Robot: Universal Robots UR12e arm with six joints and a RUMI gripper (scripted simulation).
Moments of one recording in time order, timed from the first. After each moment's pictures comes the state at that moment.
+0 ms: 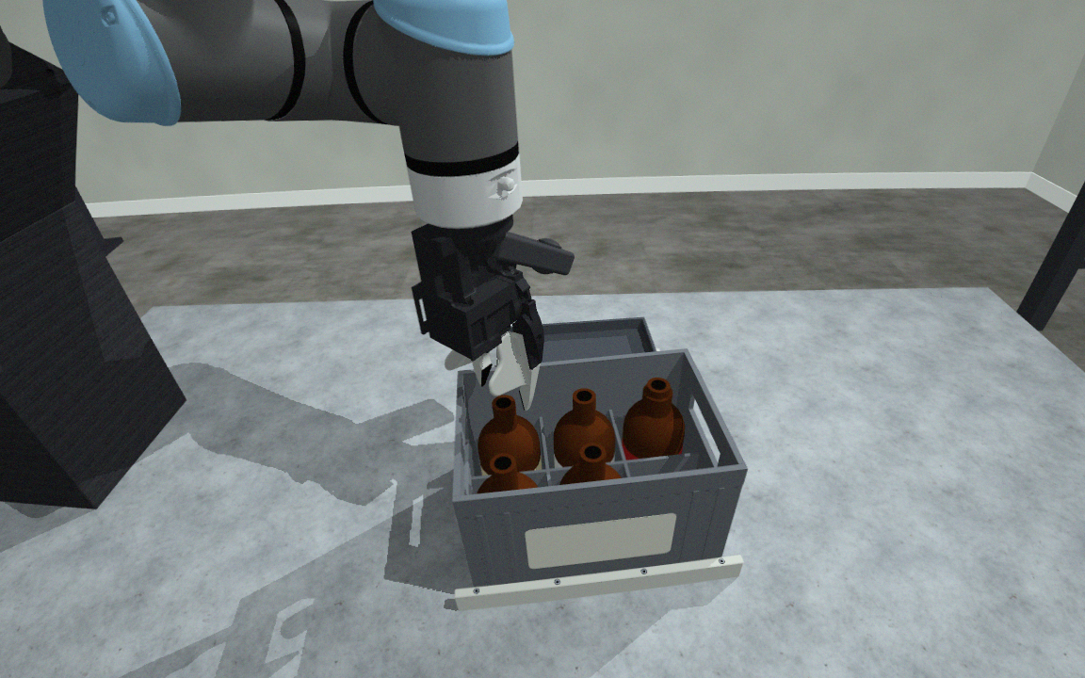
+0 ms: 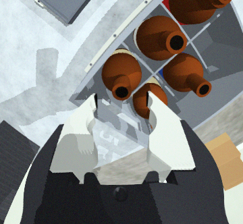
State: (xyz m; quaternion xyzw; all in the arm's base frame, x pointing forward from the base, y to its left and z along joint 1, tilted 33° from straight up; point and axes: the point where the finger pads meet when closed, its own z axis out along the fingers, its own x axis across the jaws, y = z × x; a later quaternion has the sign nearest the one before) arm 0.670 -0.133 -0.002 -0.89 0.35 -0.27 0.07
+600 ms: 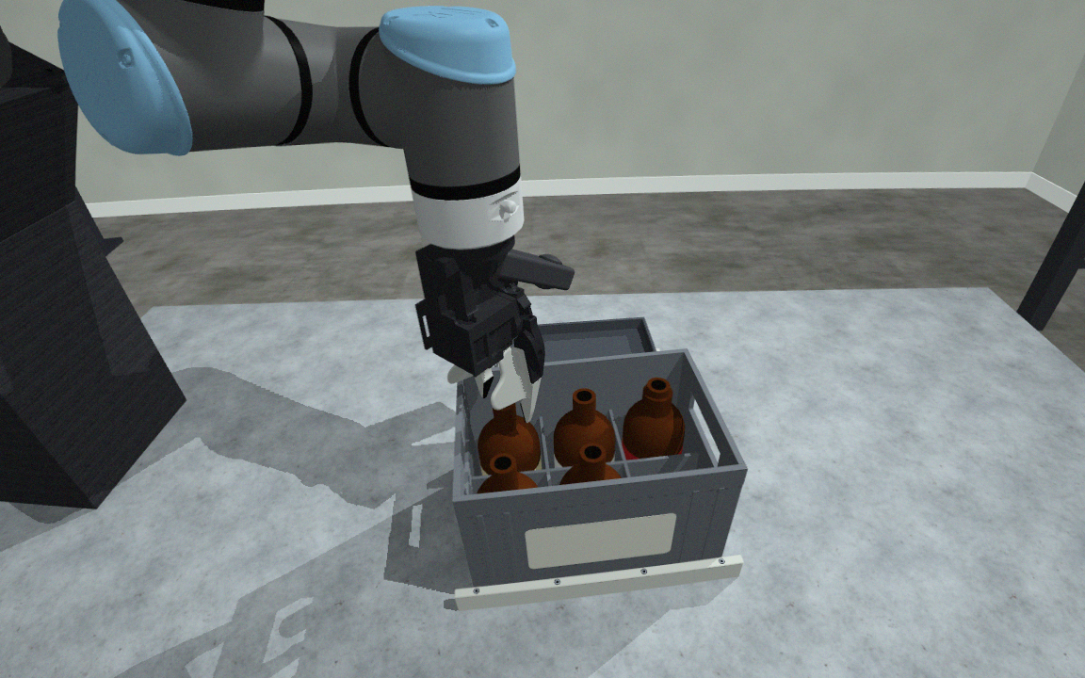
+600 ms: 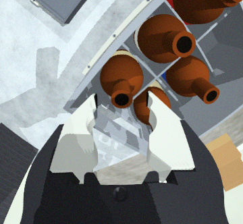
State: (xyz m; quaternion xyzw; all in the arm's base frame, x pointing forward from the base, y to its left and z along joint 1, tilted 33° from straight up) arm 0.680 -0.134 -0.017 -0.89 0.35 -0.27 0.07
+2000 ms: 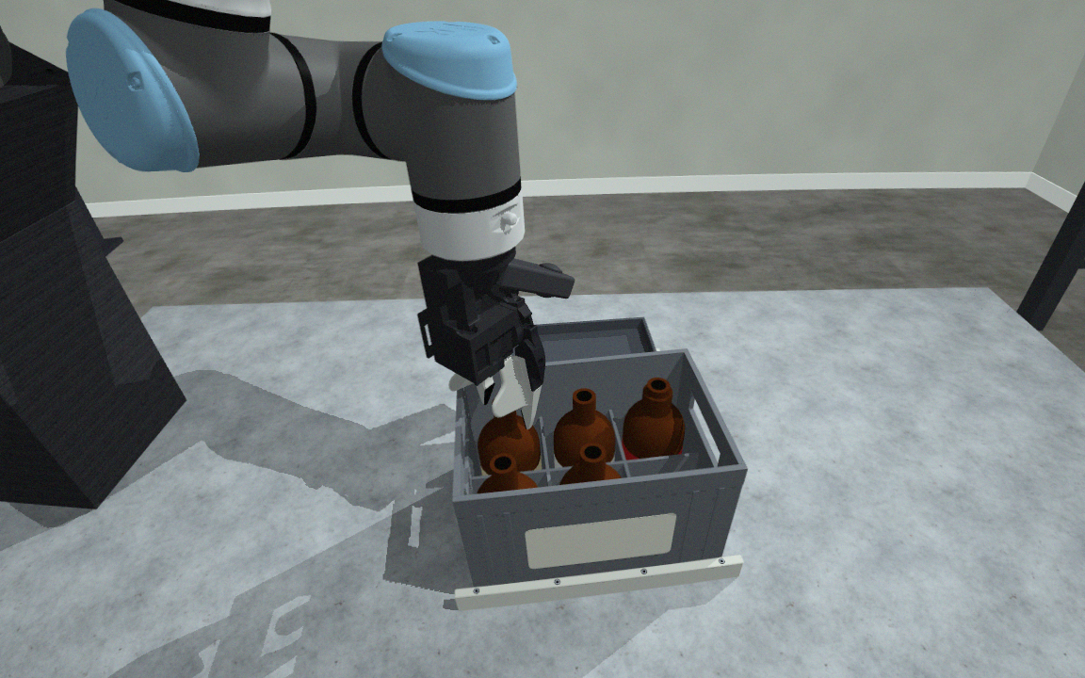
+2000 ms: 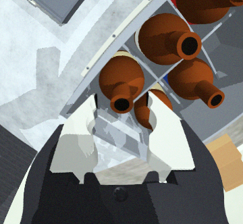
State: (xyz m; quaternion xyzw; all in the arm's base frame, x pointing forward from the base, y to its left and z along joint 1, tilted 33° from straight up) arm 0.685 -0.135 -0.026 -0.89 0.35 -0.27 0.07
